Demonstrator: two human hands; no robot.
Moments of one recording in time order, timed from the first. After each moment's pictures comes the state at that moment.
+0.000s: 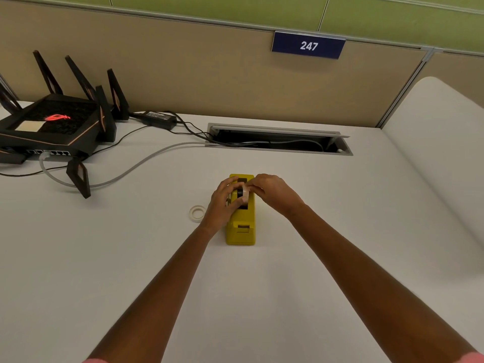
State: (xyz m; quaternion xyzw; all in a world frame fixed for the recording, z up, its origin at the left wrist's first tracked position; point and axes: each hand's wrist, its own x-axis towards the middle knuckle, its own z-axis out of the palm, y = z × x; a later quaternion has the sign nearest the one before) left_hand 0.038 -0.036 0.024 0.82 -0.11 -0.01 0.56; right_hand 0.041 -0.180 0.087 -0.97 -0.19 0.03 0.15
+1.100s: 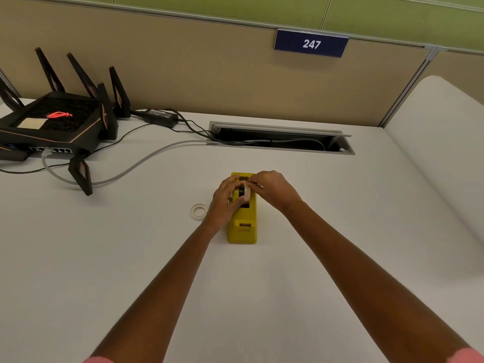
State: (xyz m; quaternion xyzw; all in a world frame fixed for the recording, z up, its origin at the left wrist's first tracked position) left_hand 0.037 -0.037 0.025 0.82 -0.12 0.00 0.56; right_hand 0.045 -0.175 0.088 -0.97 -0.18 -0.01 0.13
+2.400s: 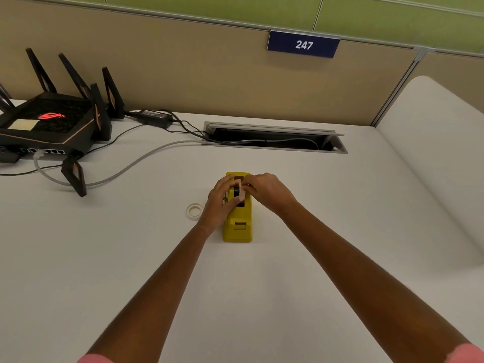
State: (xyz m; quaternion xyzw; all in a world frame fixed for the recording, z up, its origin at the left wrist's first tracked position) left_hand 0.039 -0.035 0.017 0.81 -0.13 0.01 0.57; right_hand 0.036 -0.175 0.086 -0.97 -0.21 -0.02 0.09
